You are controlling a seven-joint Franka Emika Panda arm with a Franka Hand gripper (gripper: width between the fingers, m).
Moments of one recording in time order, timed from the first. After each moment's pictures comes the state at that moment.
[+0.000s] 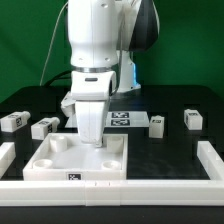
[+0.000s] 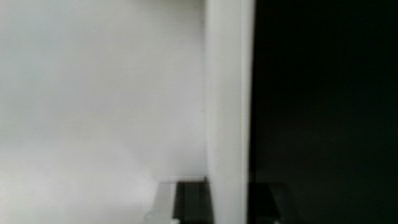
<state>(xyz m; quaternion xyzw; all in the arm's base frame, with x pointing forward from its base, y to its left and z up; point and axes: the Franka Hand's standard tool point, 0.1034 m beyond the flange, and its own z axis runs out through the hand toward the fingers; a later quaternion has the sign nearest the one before) 0.473 -0.043 0.008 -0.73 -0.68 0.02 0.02</state>
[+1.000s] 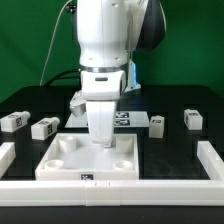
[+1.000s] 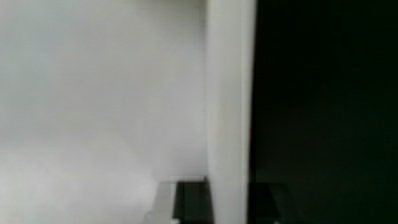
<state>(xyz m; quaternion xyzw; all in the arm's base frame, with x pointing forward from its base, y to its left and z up) 0.476 -0.017 0.008 -0.73 -0.69 0.02 0.02</state>
